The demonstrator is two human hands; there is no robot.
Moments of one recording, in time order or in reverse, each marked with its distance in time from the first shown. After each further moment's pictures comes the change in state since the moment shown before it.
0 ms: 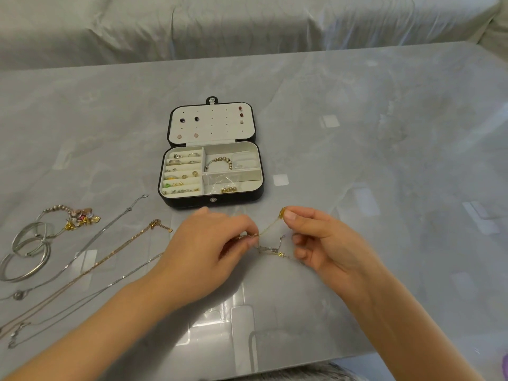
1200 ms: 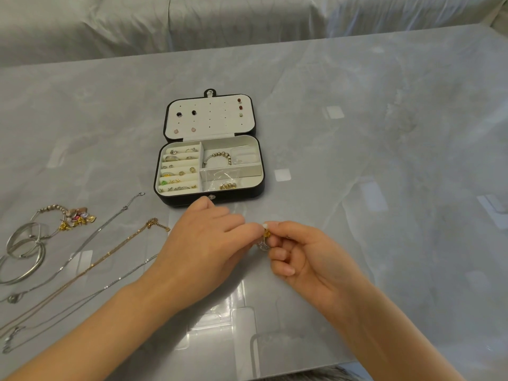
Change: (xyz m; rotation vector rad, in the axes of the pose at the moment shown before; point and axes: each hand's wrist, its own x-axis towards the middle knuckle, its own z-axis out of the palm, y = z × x) left_hand 0.007 -0.002 0.004 0.292 0.070 0.200; right_hand 0.000 0.016 0.018 0.204 -0.154 0.164
